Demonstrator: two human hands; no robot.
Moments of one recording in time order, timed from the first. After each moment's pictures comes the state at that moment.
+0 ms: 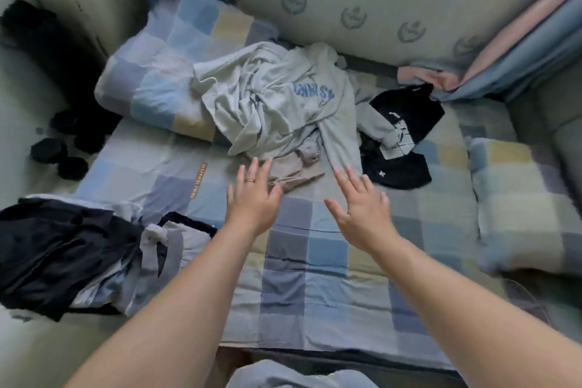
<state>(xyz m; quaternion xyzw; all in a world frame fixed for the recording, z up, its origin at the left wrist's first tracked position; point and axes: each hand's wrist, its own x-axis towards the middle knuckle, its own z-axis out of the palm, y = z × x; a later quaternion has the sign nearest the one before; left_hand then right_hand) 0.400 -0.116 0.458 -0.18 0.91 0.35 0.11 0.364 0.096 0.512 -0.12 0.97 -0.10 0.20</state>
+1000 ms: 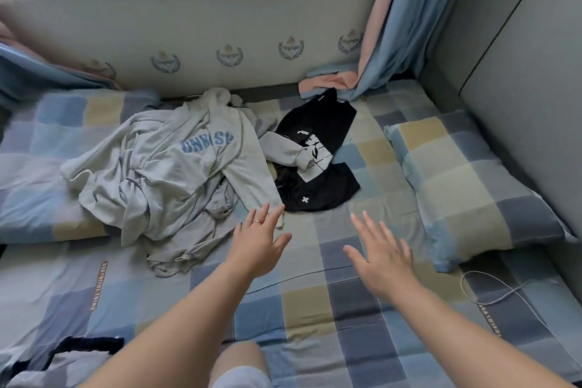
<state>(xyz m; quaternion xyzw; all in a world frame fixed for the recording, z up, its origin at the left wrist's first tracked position) 0.227 0.213 0.446 0.03 0.96 0.19 0.20 0.274 0.462 0.462 0.04 0.96 -0.18 0.20</state>
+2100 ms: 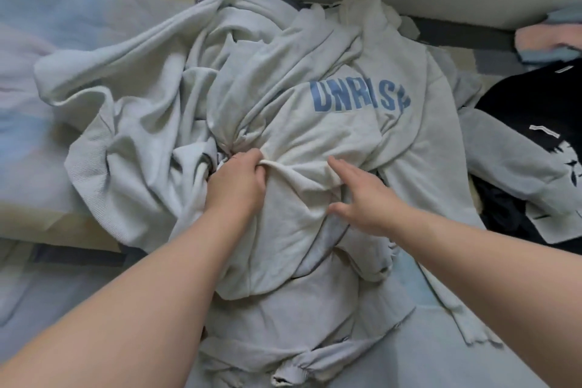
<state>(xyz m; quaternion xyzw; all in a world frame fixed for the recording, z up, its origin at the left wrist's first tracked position) -0.090 -0.245 0.071 -0.17 0.96 0.24 0.00 -0.139 -0.018 0.087 -0.18 0.93 -0.16 0.28</state>
